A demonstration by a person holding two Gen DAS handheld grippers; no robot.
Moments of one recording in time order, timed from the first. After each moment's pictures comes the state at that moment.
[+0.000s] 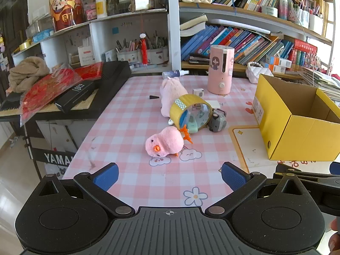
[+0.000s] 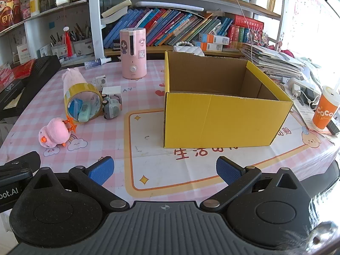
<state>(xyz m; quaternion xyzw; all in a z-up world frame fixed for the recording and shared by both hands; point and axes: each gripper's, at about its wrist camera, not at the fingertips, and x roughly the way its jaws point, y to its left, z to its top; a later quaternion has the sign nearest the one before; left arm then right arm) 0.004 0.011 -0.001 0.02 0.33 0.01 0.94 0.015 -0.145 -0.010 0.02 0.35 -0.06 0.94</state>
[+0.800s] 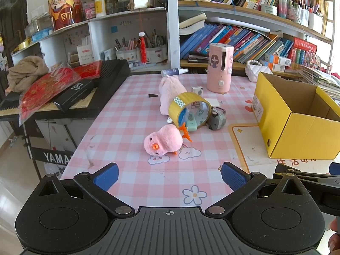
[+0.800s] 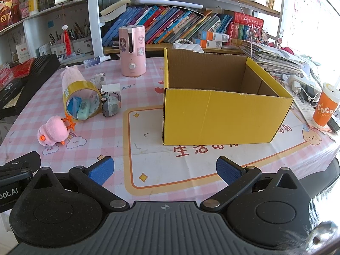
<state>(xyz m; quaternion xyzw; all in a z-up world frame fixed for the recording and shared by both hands) 0.006 0.011 -0.003 0.02 0.34 0.01 0.94 0.015 -0.146 -0.012 0.02 0.35 -0.06 0.93</state>
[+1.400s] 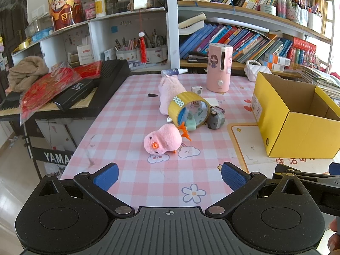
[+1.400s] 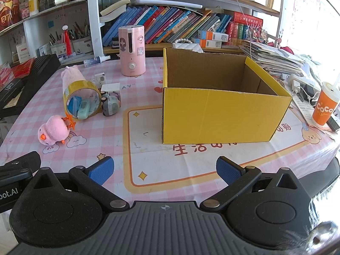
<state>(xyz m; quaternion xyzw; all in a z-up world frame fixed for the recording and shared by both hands) 0.005 0.010 -0.004 0.02 0.33 0.01 0.94 0.014 -0.146 -0.012 0.02 0.35 -0.06 0.93</state>
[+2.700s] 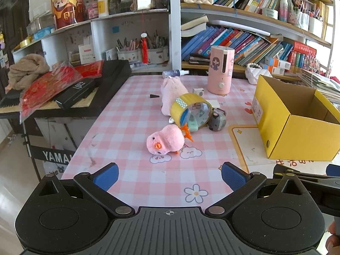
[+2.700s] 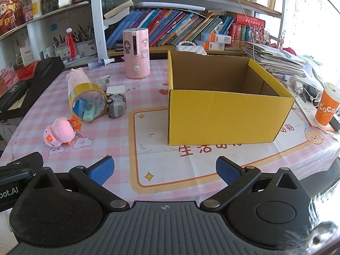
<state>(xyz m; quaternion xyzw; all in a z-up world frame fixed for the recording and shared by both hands) -0.001 0.016 -0.001 0.00 0.33 0.03 0.94 0.008 -0.142 -0.007 0.02 0.35 -0.05 0.94</state>
